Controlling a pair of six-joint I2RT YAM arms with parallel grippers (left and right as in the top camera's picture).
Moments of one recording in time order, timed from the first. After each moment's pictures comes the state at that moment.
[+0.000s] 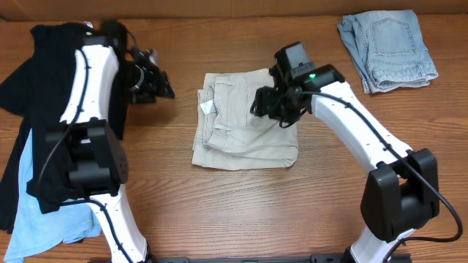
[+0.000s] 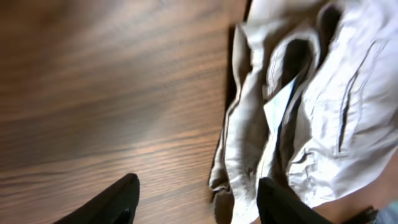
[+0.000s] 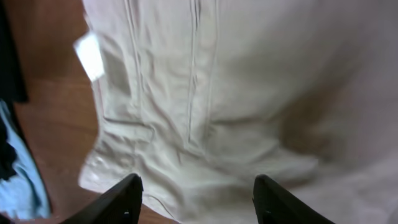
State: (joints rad) left arm 0.10 2.20 1.99 -1.35 0.44 0.04; right arm 0.40 1.87 1.50 -0.89 -0.34 0.49
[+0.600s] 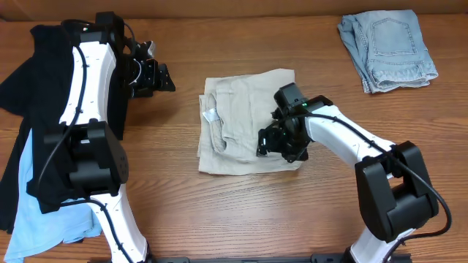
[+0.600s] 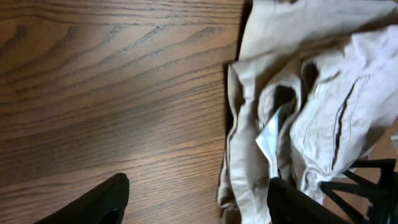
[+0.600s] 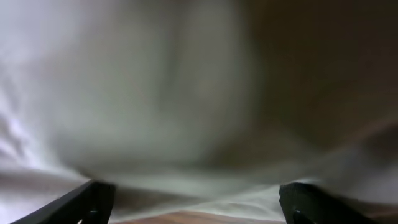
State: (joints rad) left arm 0.09 2.20 2.02 -1.33 0.44 0.04; right arm 0.39 1.87 1.18 -0.83 -0.31 0.44
